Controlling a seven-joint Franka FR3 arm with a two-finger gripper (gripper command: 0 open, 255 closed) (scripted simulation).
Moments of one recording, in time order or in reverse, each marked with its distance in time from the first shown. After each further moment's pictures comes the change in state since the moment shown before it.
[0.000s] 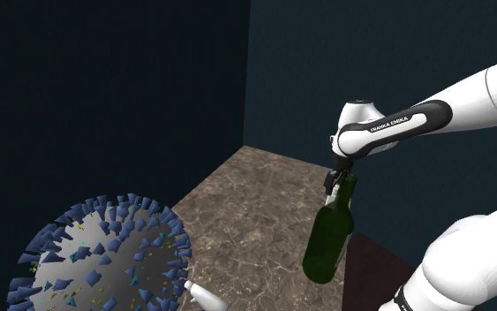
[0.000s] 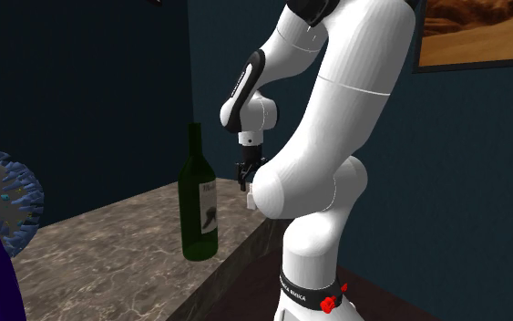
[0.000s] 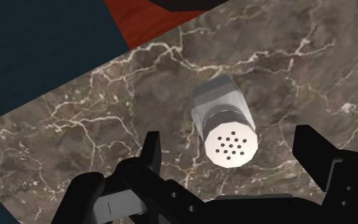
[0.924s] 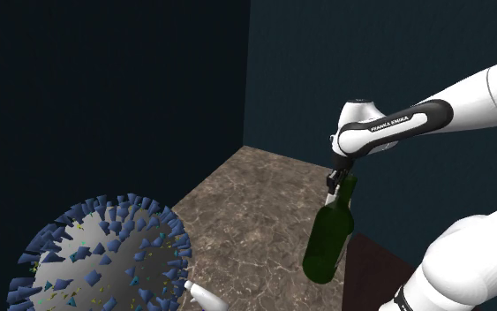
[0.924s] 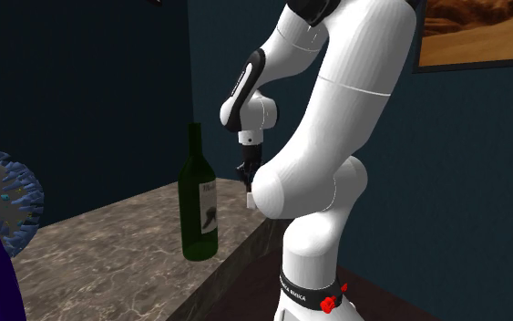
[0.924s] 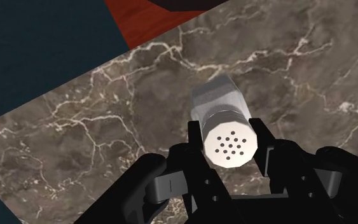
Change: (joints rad) arm 0.000 -0.005 0.001 0.003 0.001 -0.007 0.001
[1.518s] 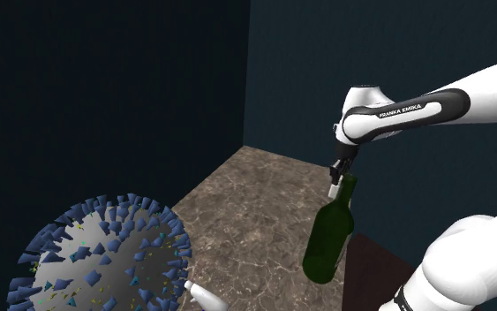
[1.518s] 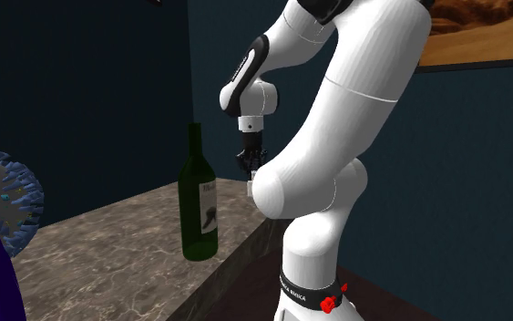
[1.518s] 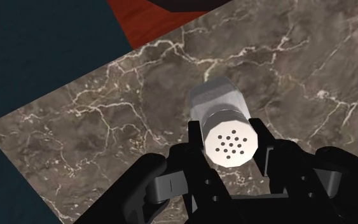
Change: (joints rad) arm 0.000 -0.071 0.010 0.064 0.004 -0.135 -0.004
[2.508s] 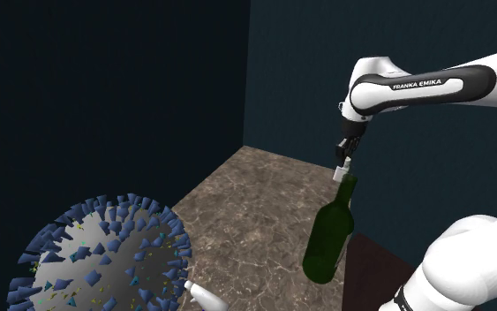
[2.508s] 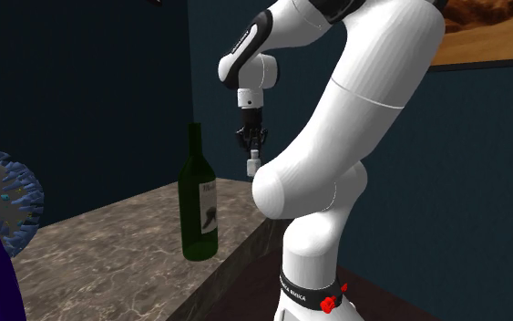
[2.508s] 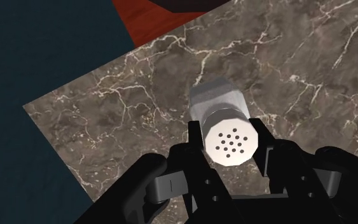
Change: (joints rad) arm 0.005 -0.063 0.019 0.157 0.014 -0.220 -0.007
